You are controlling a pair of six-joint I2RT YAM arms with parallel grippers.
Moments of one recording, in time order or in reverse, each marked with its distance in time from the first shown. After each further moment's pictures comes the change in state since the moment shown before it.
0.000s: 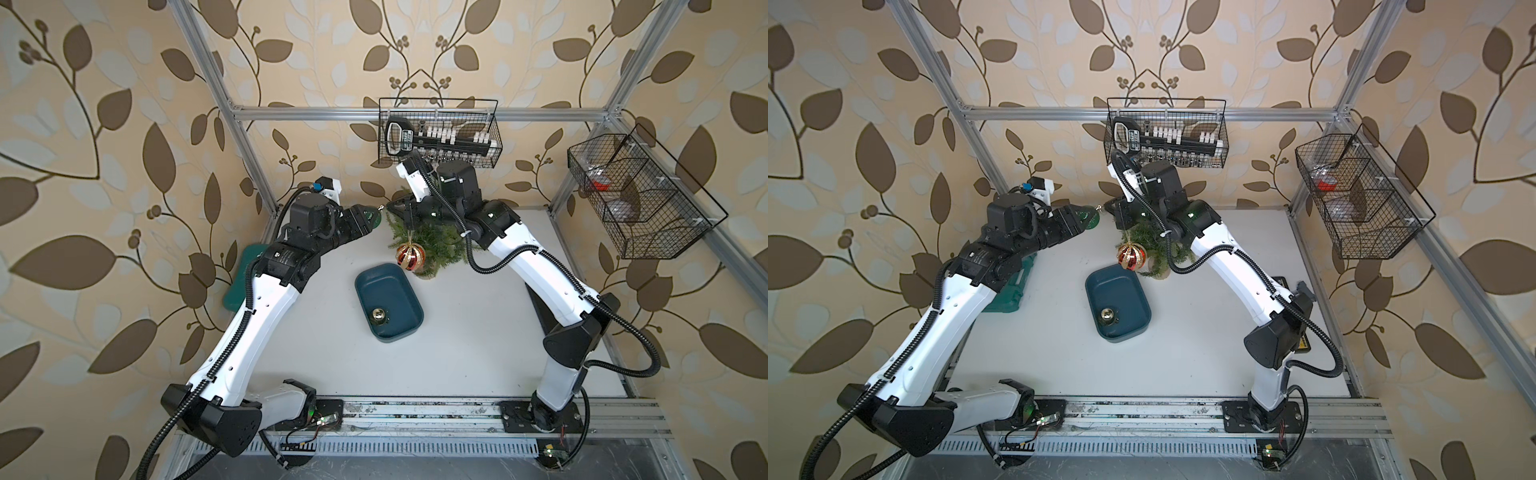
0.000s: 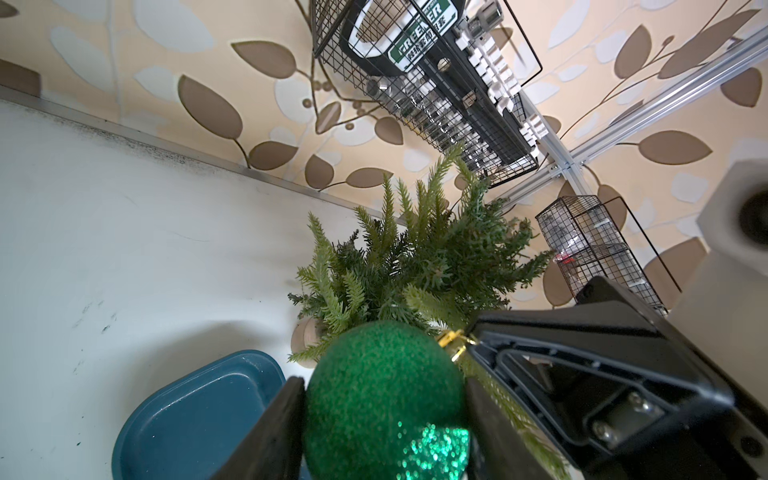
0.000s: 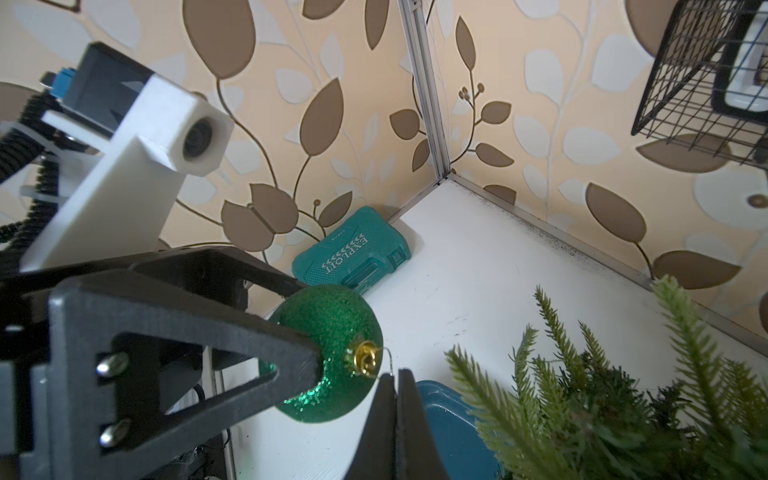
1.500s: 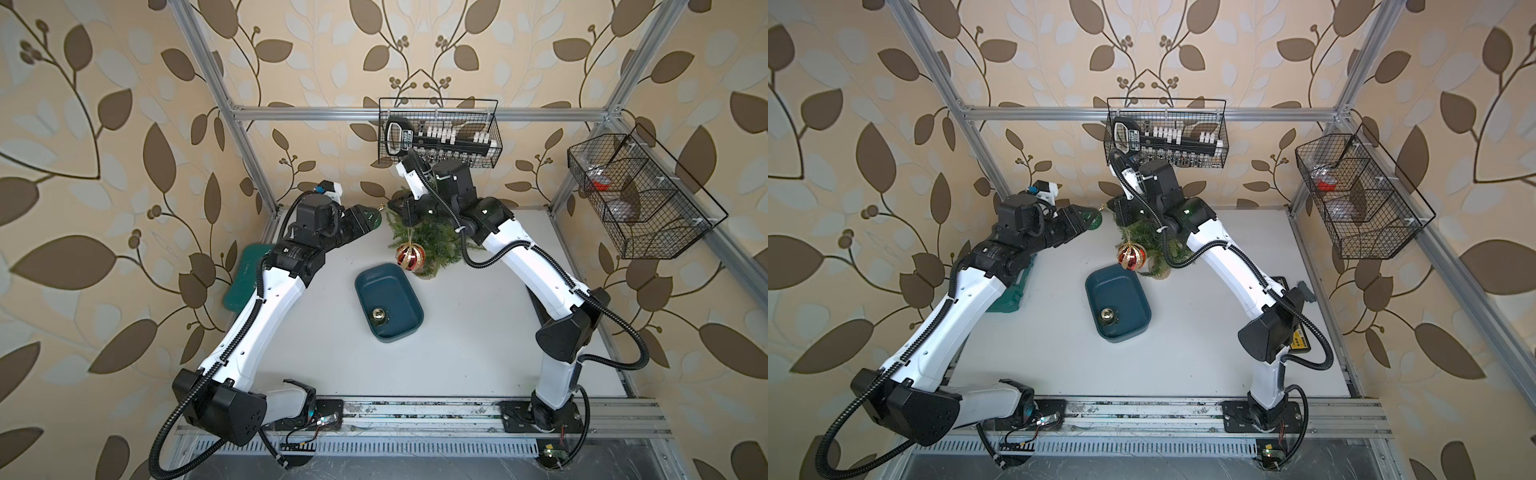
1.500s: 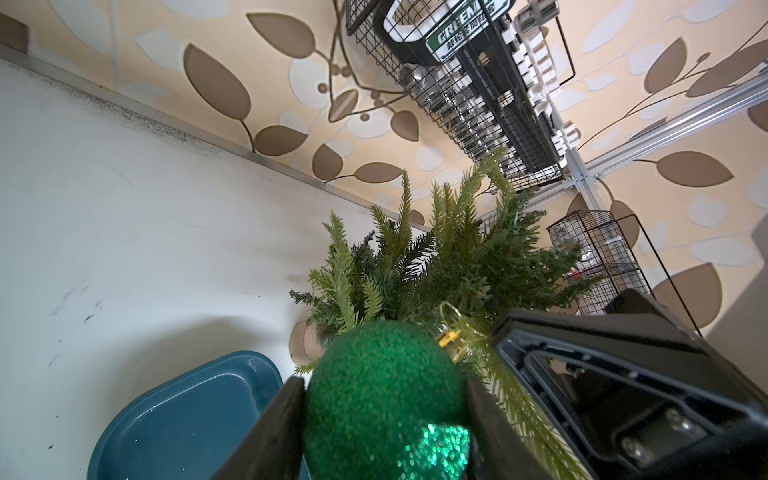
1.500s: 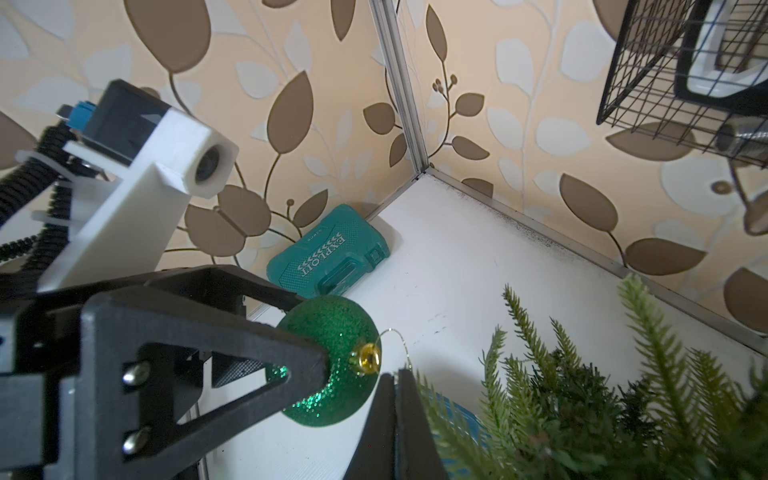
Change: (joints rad) left arm 0.032 0.048 -0.066 0.078 0.035 -0.060; right arm -0.015 0.051 0.035 -0.021 0.043 -0.003
